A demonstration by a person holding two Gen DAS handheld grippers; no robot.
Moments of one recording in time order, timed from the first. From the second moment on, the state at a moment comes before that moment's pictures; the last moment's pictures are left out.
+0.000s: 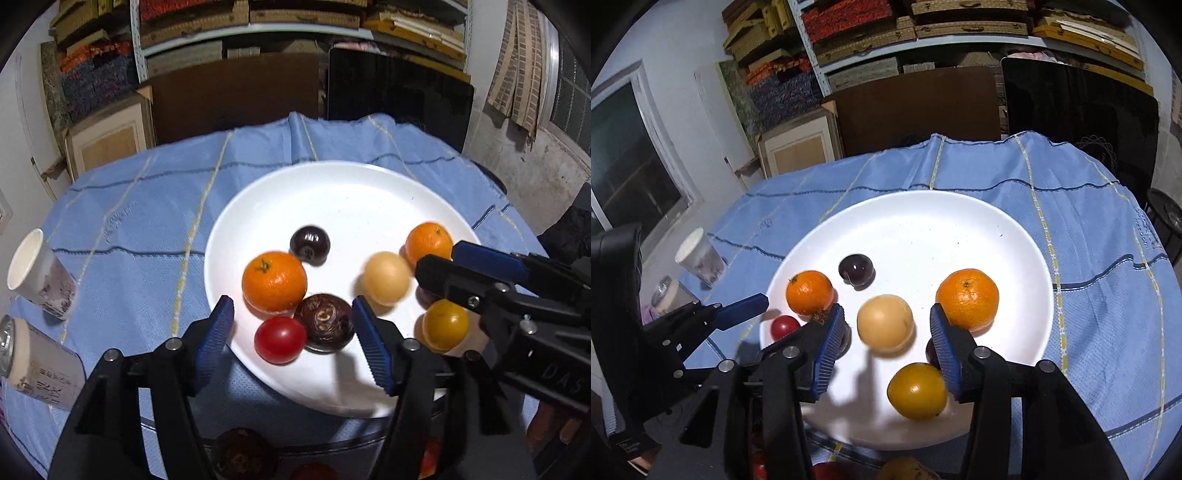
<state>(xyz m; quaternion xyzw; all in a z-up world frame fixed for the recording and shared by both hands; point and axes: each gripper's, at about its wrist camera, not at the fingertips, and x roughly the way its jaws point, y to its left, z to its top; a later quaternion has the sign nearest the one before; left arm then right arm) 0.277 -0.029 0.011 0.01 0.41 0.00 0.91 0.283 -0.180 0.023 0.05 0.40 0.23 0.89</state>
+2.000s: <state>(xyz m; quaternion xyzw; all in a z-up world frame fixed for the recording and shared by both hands) 0.066 -0.101 -0.031 0.05 0.47 -0.08 0.88 0.076 -0.276 -0.013 0.13 0.42 0.22 0.87</state>
